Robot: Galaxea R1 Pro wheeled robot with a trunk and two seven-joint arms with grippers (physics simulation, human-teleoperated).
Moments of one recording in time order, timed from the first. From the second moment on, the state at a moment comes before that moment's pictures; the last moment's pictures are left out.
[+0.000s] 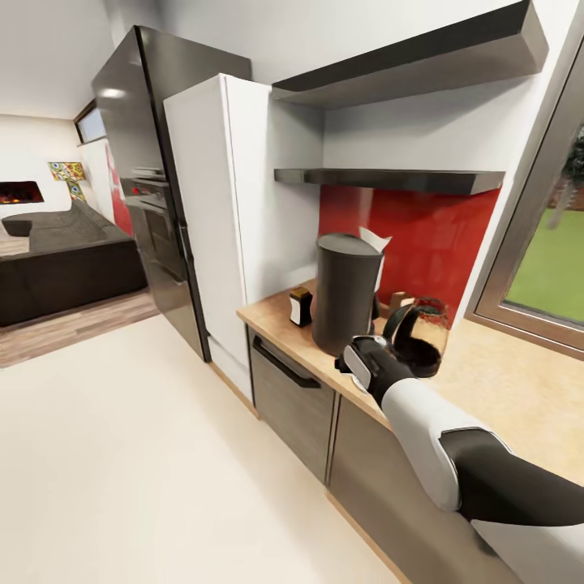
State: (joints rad) left arm 0.05 0.09 0.31 -0.06 -0.16 0.00 0.09; right arm -1.16 0.16 0.03 -0.32 -0.14 0.63 -0.39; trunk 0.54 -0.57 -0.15
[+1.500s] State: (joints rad) left arm 0.04 0.02 0.31 -0.14 -0.16 -0.14 0.09; right arm -0.21 0.04 0.03 -0.03 0.11 -0.29 -0.01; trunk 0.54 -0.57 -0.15
